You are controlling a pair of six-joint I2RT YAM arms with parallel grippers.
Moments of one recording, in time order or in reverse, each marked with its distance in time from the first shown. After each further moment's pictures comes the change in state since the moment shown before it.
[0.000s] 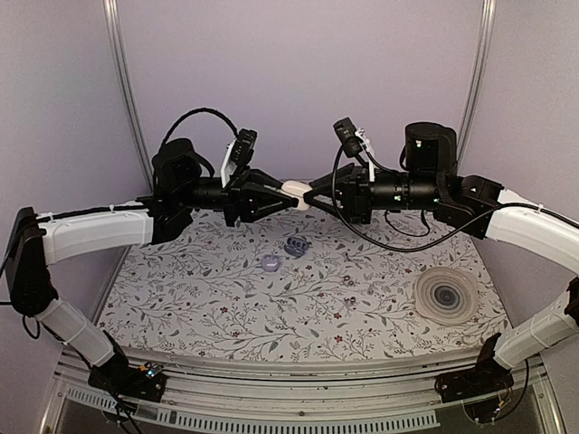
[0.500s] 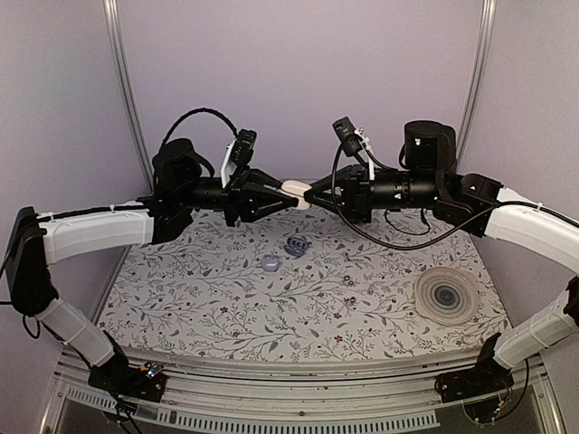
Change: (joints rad) left arm -0.003 0.007 0.000 0.002 0.000 0.007; right arm 0.000 0.007 0.008 -0.004 -0.042 0.037
